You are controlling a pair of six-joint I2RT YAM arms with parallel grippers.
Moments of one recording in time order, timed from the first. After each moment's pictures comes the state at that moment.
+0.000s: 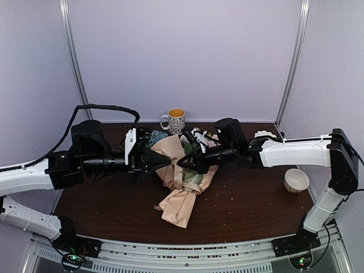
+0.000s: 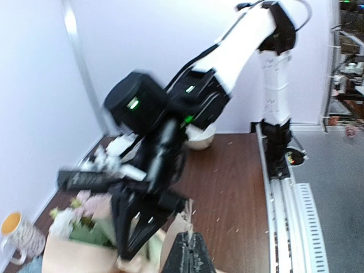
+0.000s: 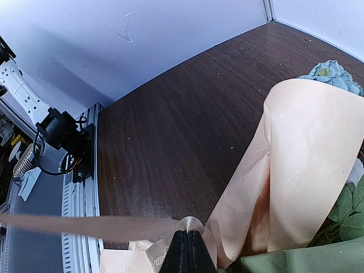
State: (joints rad) left arm -1.03 1.04 0.83 0.06 0.30 0.19; right arm 0.85 1.65 1.11 0.09 -0.51 0.15
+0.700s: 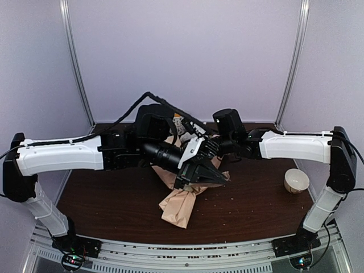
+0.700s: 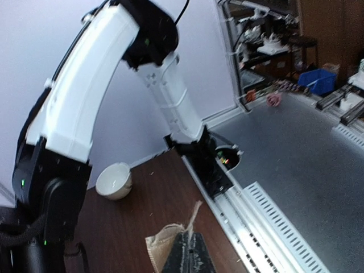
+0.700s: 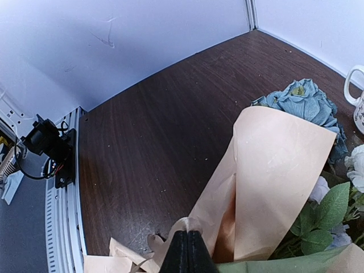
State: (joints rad) left arm -1.17 1.59 1.38 -0.08 0.75 0.47; right arm 0.81 1.68 1.22 -0.02 -0.45 0.10
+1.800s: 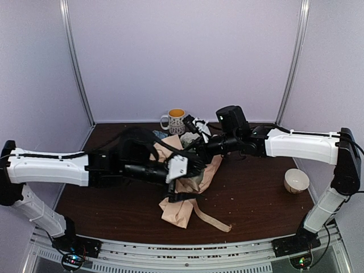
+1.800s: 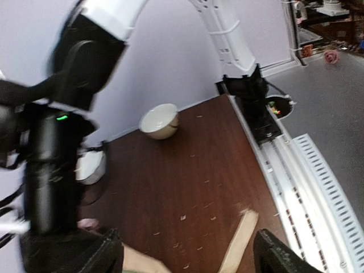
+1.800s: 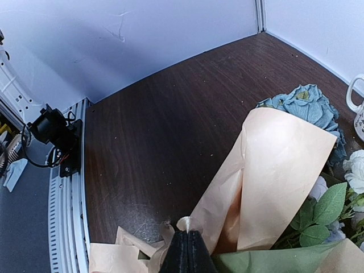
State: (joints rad) left arm -1.23 1.52 1.15 -0.02 0.34 0.56; right arm 0.81 1.63 1.24 -0.10 -0.48 0.03
